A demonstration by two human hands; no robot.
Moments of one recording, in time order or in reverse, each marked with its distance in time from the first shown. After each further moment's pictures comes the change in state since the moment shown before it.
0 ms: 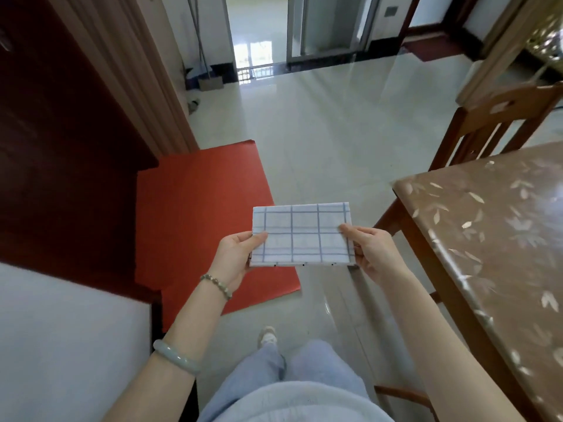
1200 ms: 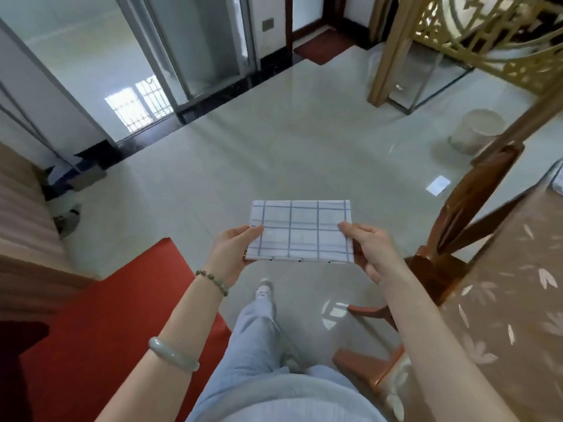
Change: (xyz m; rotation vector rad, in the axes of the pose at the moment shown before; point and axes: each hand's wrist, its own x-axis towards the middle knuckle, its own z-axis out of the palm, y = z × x) left_hand 0.511 0.247 0.361 0.301 -0.361 -0.088; right_hand 0.462 -0.311 -0.147 0.301 0.326 -0.040
